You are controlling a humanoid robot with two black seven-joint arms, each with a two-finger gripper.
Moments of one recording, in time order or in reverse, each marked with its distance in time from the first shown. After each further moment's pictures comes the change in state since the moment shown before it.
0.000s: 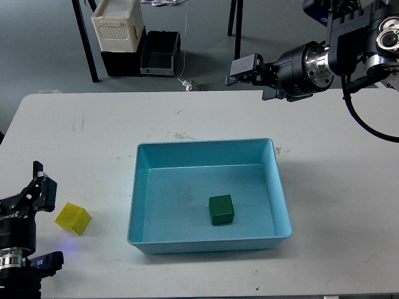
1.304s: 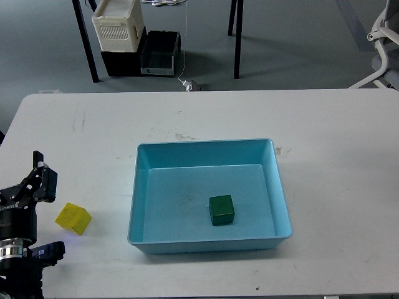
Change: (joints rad) left arm -0.042 0.001 0.000 -0.007 -0.002 0.000 0.001; right arm -0.932 -0.153 1.398 -0.065 0.475 0.000 -0.013
